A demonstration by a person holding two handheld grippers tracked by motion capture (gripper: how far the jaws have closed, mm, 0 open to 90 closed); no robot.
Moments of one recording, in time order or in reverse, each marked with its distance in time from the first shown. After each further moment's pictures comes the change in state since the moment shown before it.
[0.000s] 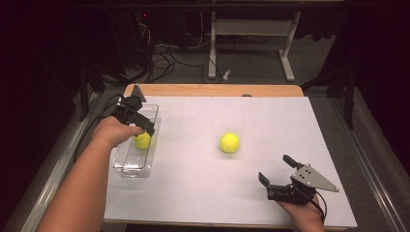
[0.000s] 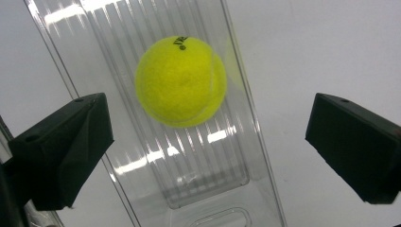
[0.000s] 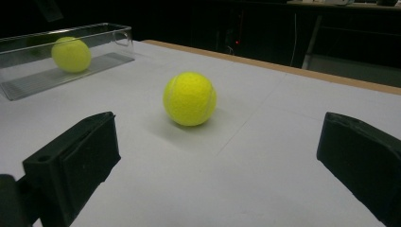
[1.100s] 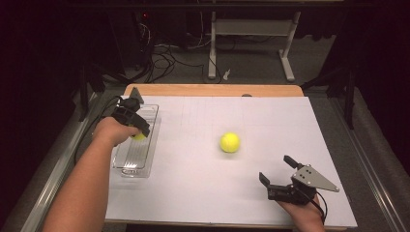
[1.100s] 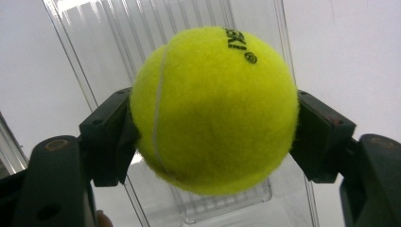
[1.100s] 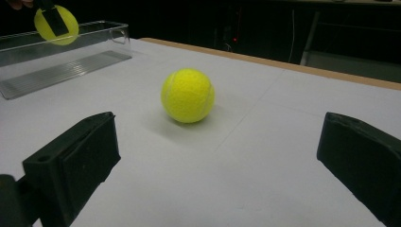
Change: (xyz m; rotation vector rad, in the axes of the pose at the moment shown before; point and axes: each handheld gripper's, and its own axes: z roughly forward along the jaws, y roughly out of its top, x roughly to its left) left arm 0.021 0.008 0.021 0.019 0.015 -0.042; right arm -0.001 -0.001 -0.001 0.007 -0.008 0.011
